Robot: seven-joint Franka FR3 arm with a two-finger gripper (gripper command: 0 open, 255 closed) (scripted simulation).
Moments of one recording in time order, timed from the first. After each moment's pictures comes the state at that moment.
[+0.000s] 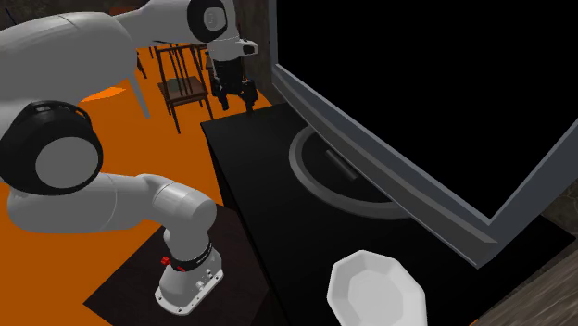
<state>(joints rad) 0.00 -0.74 0.02 -2.30 -0.07 1.53 0.04</state>
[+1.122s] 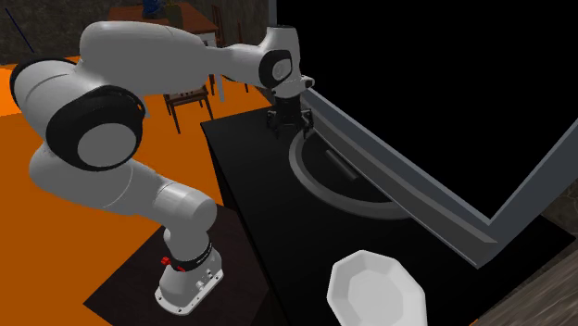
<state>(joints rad) 0.02 -0.51 -0.33 -2.38 -0.24 1.93 -0.54</state>
